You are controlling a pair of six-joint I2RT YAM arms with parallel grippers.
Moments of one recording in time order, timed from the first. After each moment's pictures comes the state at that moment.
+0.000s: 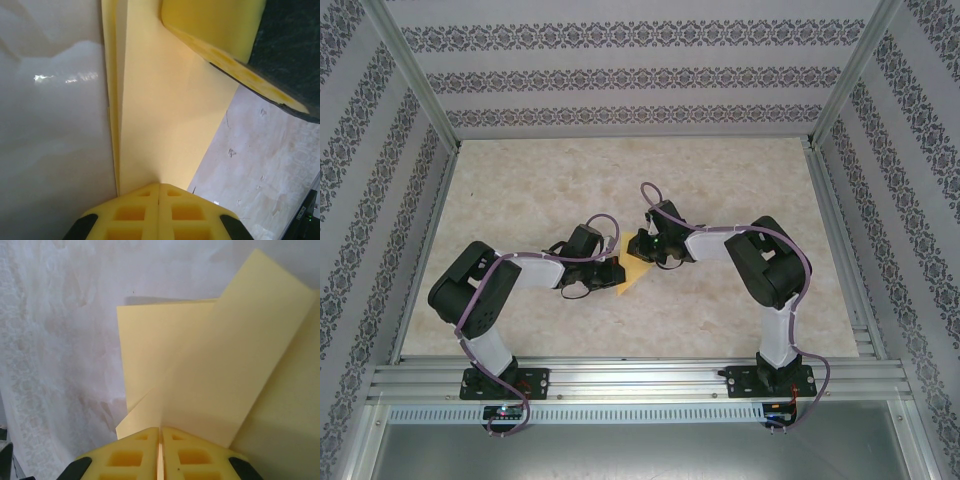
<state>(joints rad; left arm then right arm) -0.56 1.75 0.70 0.06 0.50 -0.75 0.60 1.98 1.04 0.07 -0.41 0.86</state>
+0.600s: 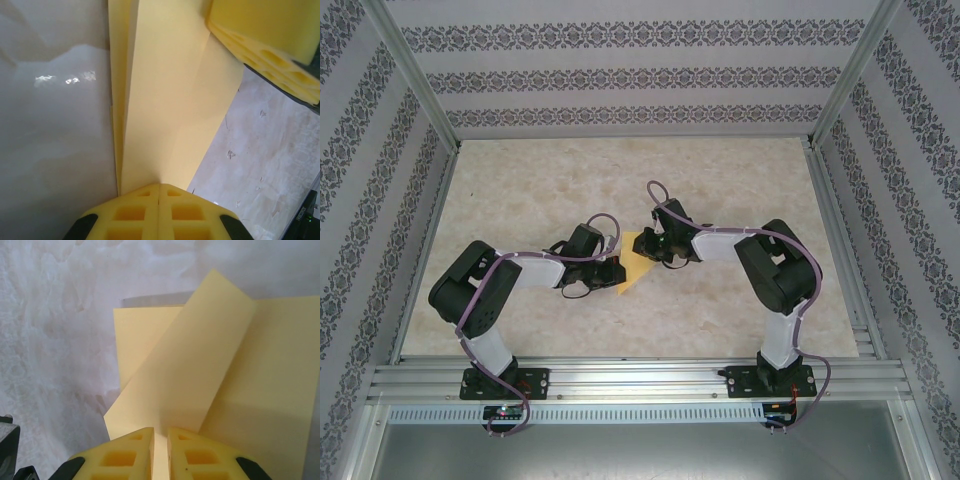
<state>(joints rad) -0.56 1.75 0.71 0.06 0.50 -0.75 0.58 1.90 1.01 0.01 -0.38 0.83</state>
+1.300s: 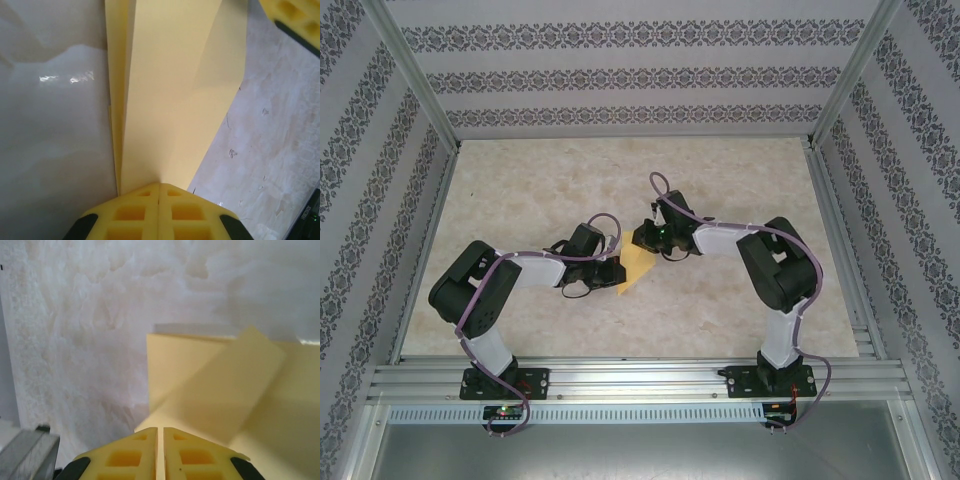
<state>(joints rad) -0.56 1.74 0.73 0.03 0.49 -0.73 0.55 1.94 1.09 -0.01 -0.43 0.81</state>
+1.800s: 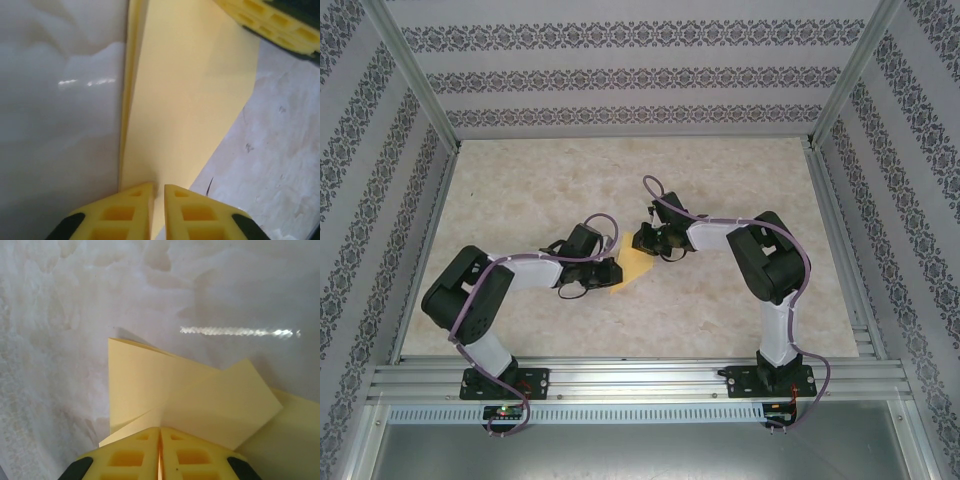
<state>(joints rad) -0.56 1.66 0.73 -0.08 0.41 -0.70 0.55 2.01 1.12 -0.07 -0.42 0.76</state>
